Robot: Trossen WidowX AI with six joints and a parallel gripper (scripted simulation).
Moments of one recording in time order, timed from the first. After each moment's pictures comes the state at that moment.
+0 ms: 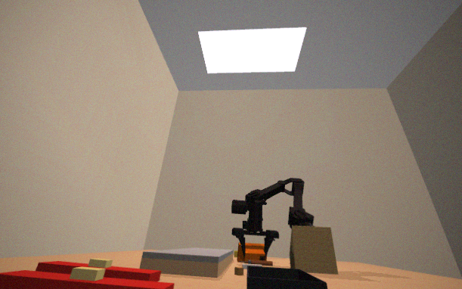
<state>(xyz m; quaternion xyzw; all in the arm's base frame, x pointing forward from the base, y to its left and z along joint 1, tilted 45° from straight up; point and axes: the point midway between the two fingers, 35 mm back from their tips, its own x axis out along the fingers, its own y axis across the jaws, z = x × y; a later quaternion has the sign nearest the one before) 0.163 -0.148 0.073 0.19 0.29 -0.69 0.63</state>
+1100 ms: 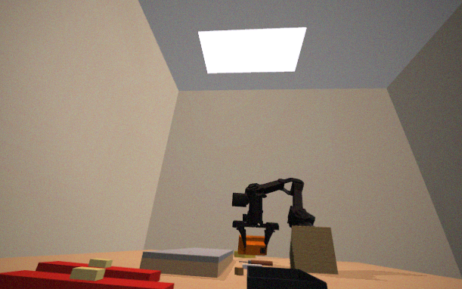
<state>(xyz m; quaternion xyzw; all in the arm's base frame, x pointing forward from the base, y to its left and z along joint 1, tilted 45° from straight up) 0.165 -0.125 0.092 0.19 0.30 -0.69 0.63</state>
